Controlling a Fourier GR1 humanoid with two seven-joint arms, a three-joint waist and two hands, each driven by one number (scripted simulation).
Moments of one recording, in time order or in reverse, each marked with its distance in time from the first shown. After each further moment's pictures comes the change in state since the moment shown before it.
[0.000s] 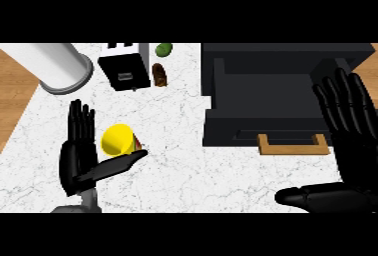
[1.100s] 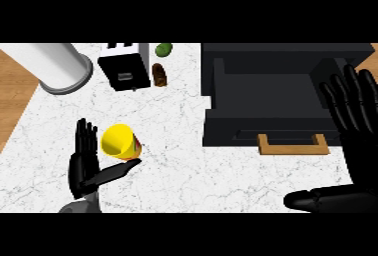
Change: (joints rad) left arm -0.043 0.018 0.139 0.429 0.122 -0.141 -0.315; right arm -0.018 -0.015 -0.028 -0.035 -0.035 0.014 0.062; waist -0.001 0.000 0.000
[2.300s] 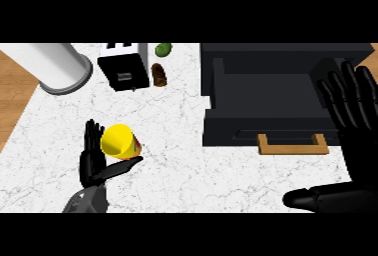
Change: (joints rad) left arm -0.213 0.029 0.118 0.492 0.059 -0.133 -0.294; right arm -0.023 0.003 -0.001 0.006 -0.008 0.005 0.014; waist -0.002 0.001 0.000
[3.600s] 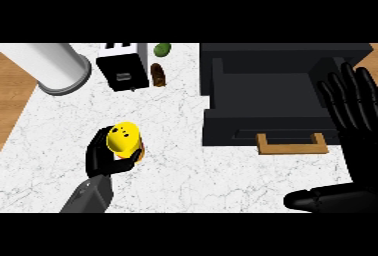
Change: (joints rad) left arm -0.166 0.023 0.043 0.280 0.050 -0.253 -0.189; right arm 0.007 -0.005 -0.001 -0.001 -0.001 0.009 0.000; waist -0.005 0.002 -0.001
